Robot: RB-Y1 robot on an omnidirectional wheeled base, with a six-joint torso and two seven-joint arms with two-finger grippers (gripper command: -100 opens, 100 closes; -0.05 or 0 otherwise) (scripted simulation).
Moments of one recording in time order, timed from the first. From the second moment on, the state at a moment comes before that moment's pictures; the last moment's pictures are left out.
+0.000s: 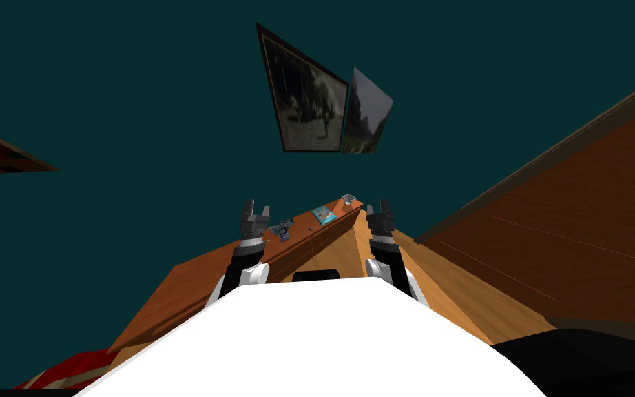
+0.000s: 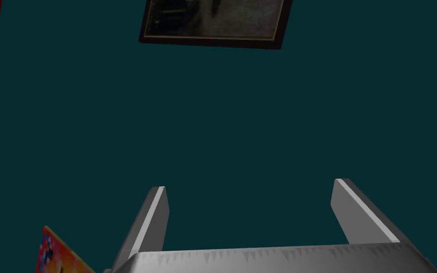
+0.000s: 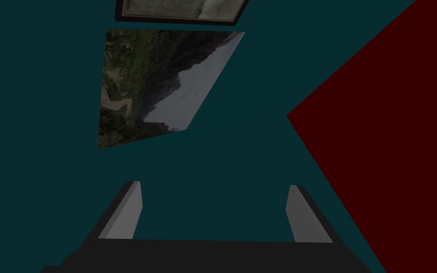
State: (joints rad) left arm 0.52 0.02 -0.07 -2.27 -0.05 -0.43 0.11; right arm 0.55 0.04 -0.05 -2.27 0.09 -0.45 -0.16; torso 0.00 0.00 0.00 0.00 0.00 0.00
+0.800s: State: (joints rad) left arm 0.51 0.17 0.05 -2.09 -0.05 -0.34 0.09; right arm 0.55 0.04 -0.05 -2.27 0.09 -0.45 -0.16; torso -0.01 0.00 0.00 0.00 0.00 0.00
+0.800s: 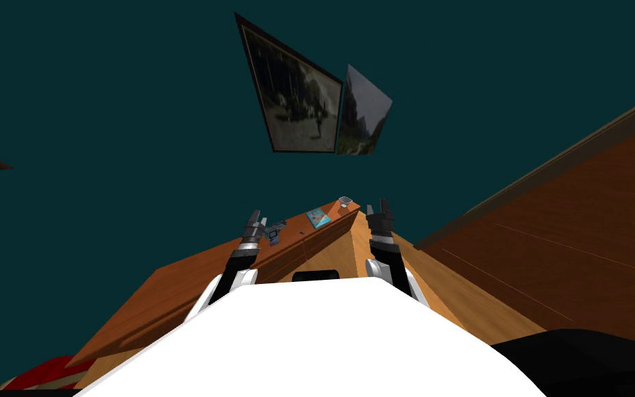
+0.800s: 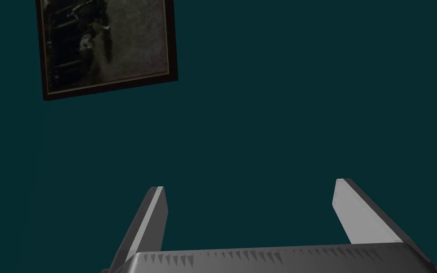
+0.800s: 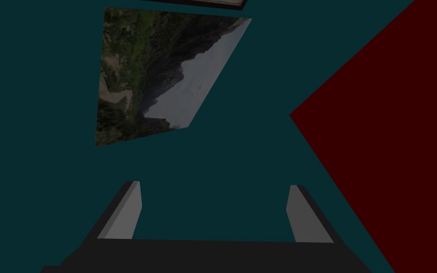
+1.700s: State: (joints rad) left arm 0.47 0.20 0.19 -1.83 -0.07 -0.20 0.05; right arm 0.55 0.04 -0.05 -2.27 0.09 -0.45 -0.16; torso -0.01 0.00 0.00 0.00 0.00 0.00
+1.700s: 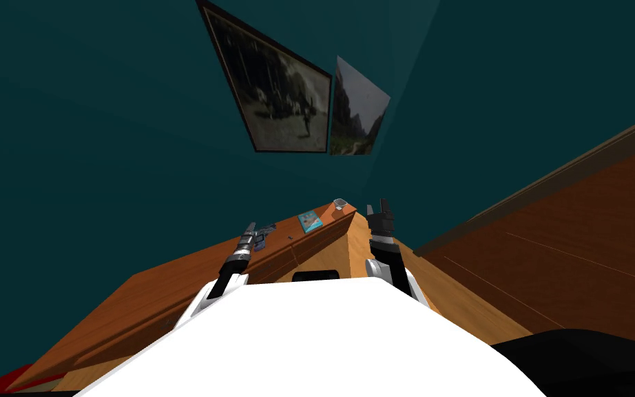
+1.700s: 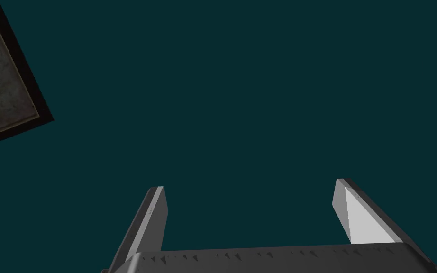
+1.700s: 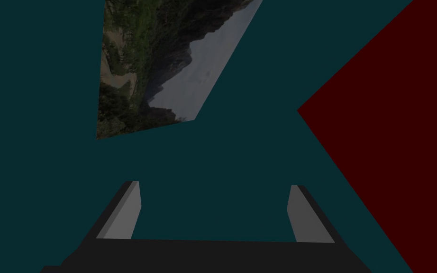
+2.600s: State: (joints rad) left arm 0.42 0.24 0.28 -1.64 -0.07 -0.07 0.04; right arm 0.55 0.04 -0.05 -2.27 0.09 -0.45 -0.16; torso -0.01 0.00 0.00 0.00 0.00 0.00
